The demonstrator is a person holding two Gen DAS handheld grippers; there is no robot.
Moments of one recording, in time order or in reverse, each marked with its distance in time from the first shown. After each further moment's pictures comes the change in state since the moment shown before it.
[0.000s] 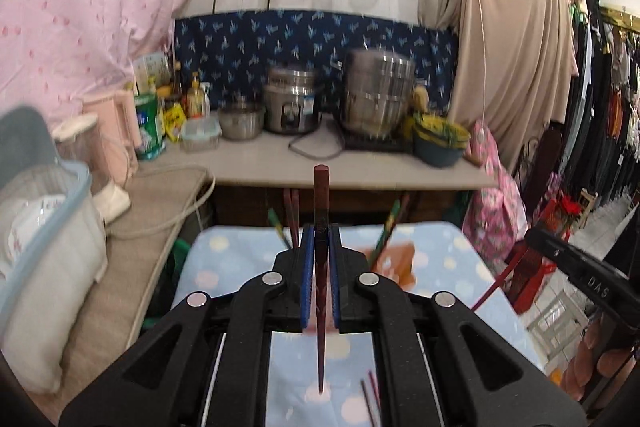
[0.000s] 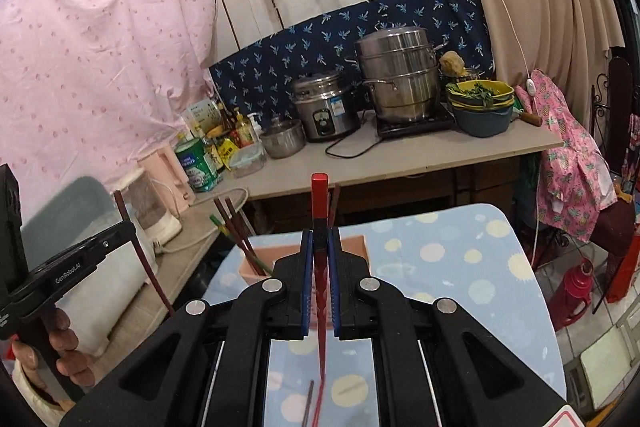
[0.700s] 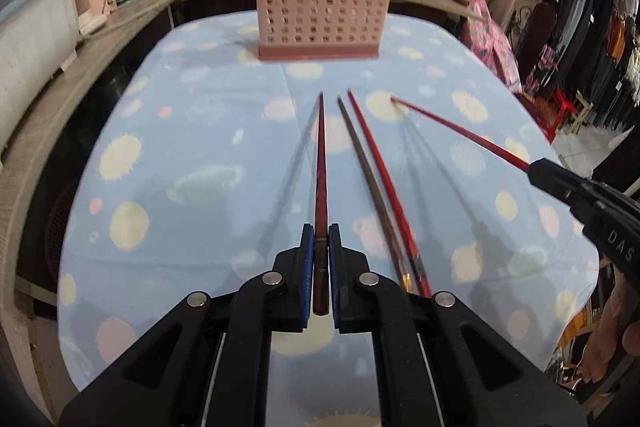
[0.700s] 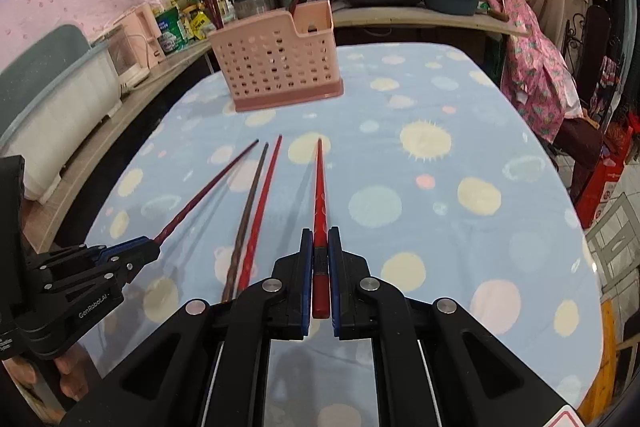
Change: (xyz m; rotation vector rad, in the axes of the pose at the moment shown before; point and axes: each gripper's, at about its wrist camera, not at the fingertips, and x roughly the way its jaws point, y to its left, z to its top) left arm -0.026 -0.028 -0.268 0.034 0.449 -0.035; right arm -0.057 -0.010 -0.232 -0.074 0.311 -0.161
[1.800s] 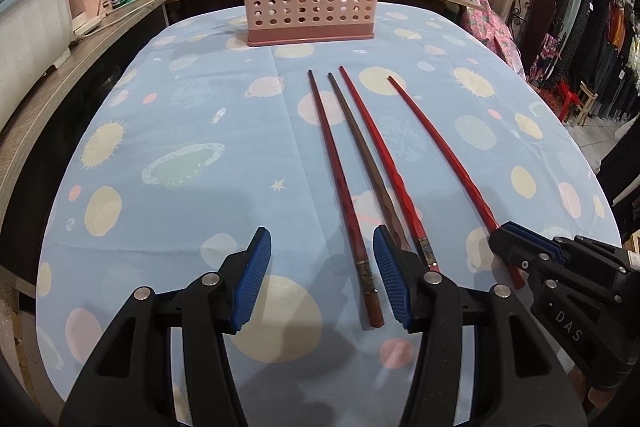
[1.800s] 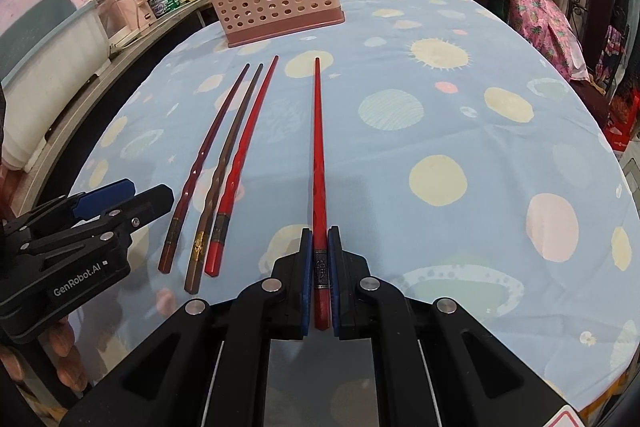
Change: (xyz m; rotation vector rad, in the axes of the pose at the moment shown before) left arm 0.035 -0.018 -0.034 0.042 -0.002 0.028; right arm 0.046 0.004 -0.065 0.025 0.141 -0.001
